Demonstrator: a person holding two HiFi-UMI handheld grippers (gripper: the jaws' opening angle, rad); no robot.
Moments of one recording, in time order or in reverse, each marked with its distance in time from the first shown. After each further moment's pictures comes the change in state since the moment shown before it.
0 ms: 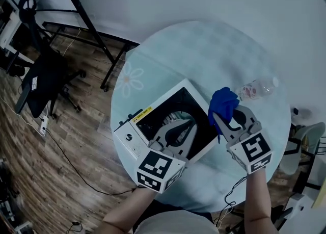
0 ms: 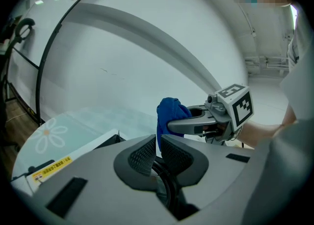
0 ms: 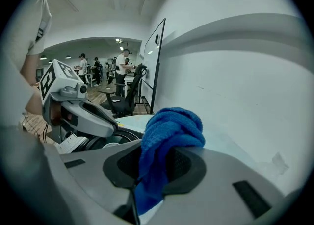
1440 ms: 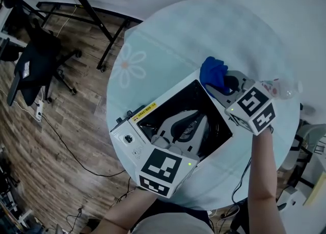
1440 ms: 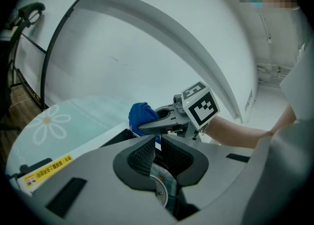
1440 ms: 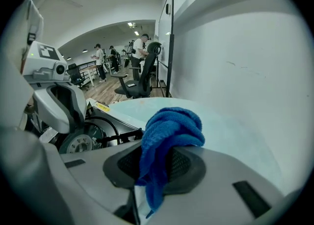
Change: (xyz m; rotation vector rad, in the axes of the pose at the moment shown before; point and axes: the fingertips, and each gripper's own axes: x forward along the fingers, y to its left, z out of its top) left arm 0.023 0.041 -0.007 -0.118 0.059 0.041; right arm 0.131 -0.013 -0.020 -0.084 0.192 0.268
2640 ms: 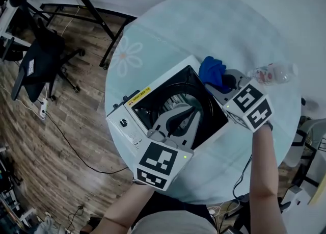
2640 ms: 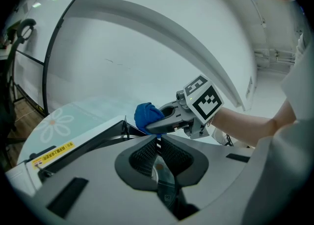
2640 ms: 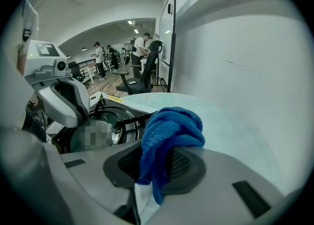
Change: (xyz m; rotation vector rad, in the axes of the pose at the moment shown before) left arm -0.010 -0.021 -0.030 0.109 0.041 0.043; right arm -0.020 0.026 -0.034 0.006 0.031 -0.006
